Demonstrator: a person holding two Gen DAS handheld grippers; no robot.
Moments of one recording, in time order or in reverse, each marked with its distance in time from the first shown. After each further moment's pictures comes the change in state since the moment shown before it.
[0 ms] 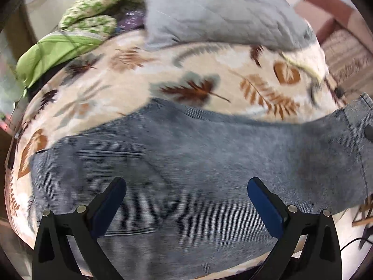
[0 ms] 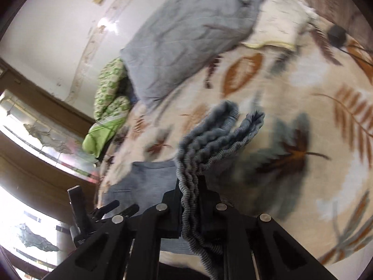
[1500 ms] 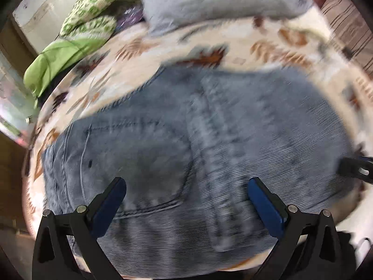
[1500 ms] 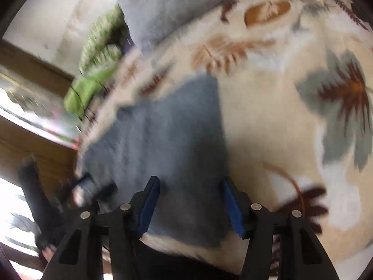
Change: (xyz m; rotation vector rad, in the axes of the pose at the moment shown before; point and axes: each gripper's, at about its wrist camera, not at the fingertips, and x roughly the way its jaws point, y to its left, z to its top) left arm 0.039 0.001 -0.049 0.152 0.068 0.167; right arm 0.114 0.002 -0.072 -0.046 0.263 -0.139
